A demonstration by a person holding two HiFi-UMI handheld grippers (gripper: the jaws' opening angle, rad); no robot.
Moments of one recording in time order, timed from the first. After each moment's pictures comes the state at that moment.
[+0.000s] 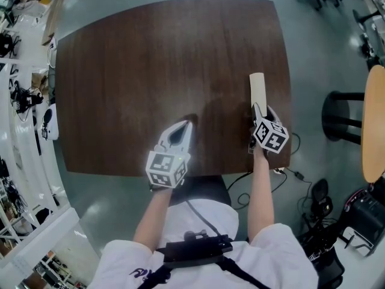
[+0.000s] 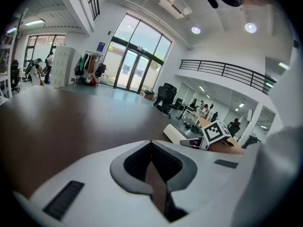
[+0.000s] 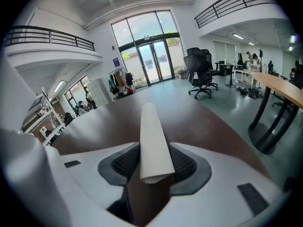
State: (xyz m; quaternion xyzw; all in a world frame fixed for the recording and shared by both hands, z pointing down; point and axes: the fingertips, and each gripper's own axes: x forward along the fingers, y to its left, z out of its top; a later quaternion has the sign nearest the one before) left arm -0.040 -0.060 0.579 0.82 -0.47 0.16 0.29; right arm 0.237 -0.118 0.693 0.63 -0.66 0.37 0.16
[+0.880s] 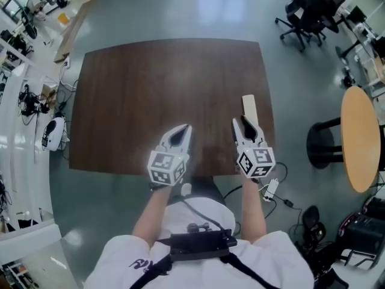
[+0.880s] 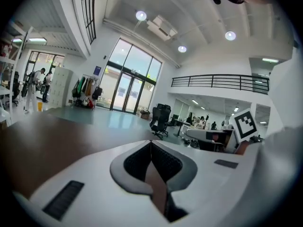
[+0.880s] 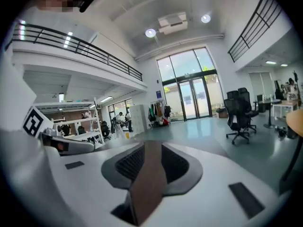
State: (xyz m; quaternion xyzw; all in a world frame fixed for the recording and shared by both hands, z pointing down) left arm -0.051 -0.002 0.456 0.85 -0.49 0.07 0.19; right arm 0.120 -0.036 0.445 0.53 -0.84 0.15 0.04
